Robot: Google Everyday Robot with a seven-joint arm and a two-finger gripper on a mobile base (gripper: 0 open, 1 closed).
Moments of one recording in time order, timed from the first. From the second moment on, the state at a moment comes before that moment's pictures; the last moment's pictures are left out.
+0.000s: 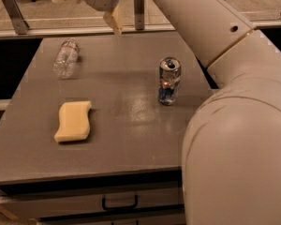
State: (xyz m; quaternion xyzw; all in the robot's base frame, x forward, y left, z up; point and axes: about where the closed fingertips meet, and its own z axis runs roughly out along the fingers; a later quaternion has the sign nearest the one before) arm 0.711 0.139 0.991 -0.94 0.06 -0.21 0.28
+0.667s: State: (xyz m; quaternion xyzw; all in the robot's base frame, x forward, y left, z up) arm 0.735 0.171 0.953 -0.95 0.00 -0.21 0.22
